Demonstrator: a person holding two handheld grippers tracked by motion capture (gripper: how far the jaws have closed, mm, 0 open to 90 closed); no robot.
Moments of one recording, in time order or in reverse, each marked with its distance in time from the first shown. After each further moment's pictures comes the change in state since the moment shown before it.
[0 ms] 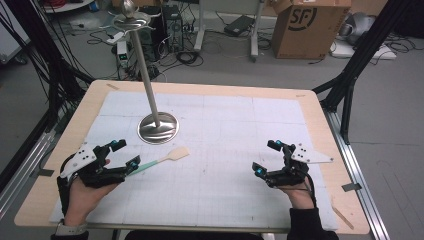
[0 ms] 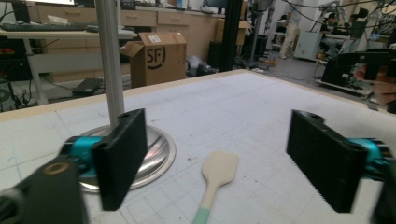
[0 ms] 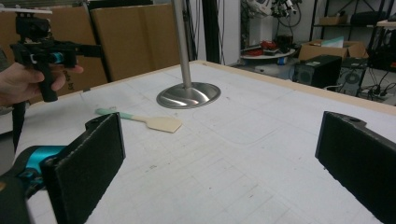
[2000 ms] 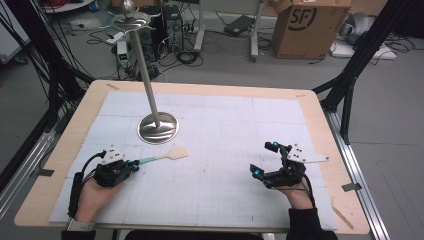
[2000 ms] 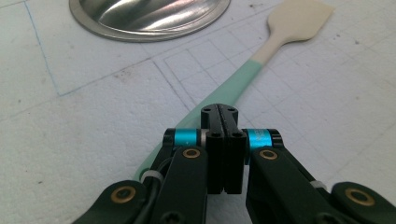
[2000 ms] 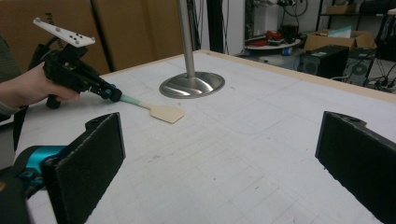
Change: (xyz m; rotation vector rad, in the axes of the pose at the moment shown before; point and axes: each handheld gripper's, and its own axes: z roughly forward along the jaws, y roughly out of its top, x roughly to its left) left arm 0.008 -0.038 0.030 0.540 0.184 -0.001; right arm 0.001 -0.003 0.005 0.044 0.015 0.000
